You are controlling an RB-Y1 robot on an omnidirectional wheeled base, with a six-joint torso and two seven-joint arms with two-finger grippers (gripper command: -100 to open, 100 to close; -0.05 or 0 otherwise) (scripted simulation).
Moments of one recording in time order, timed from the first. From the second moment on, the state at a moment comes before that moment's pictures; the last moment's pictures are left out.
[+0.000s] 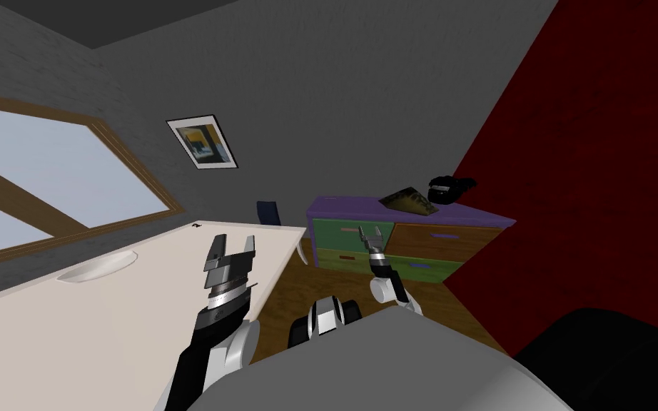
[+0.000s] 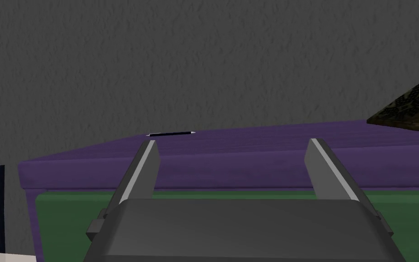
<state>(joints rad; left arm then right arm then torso) 0.48 0.03 -0.05 -2.21 0.07 -0.56 0.06 0.33 -0.22 0.12 -1.79 -0.53 -0.70 -1.26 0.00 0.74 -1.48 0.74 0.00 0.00</state>
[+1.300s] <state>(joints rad) 0.48 0.03 -0.05 -2.21 0.07 -0.56 0.06 0.28 -0.22 0.15 -1.62 -0.65 -0.76 -1.60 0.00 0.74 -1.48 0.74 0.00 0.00</state>
